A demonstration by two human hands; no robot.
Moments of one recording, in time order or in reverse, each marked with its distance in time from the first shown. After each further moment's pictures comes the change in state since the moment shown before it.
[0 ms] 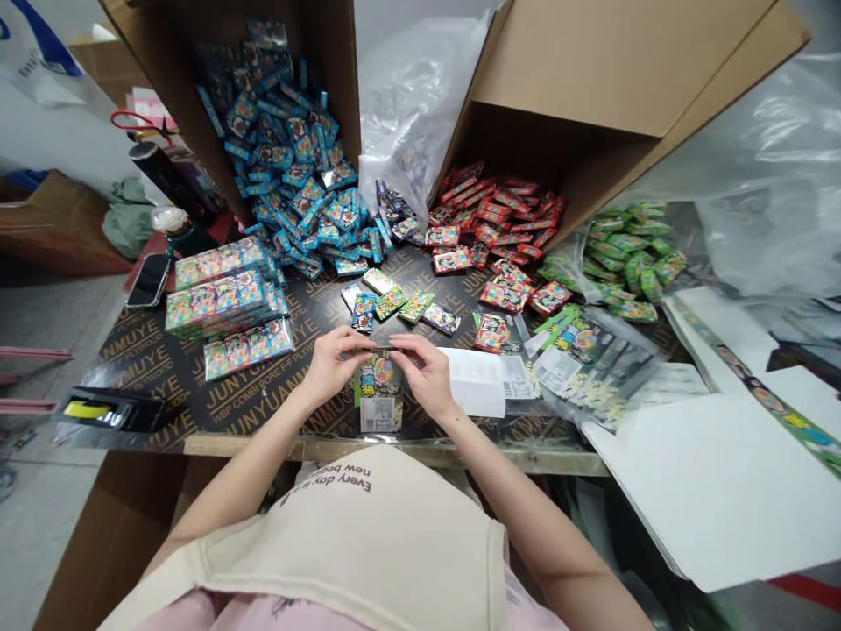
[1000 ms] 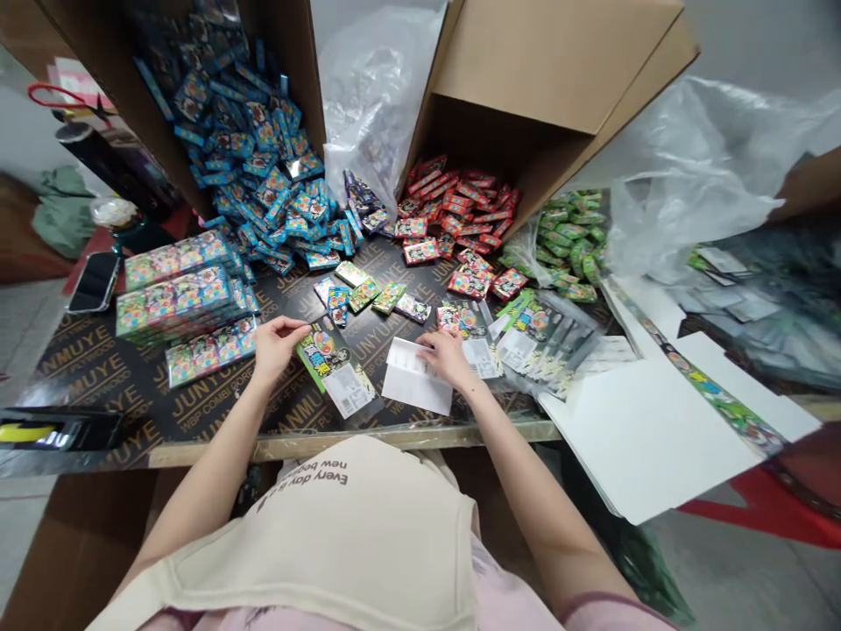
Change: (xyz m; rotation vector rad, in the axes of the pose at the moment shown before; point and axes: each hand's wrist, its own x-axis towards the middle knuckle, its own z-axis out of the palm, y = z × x) left_hand 0.000 -0.070 -0.018 -0.227 0.349 -0.410; right_hand -0.009 0.091 -0.093 -0.825 -0.378 0.150
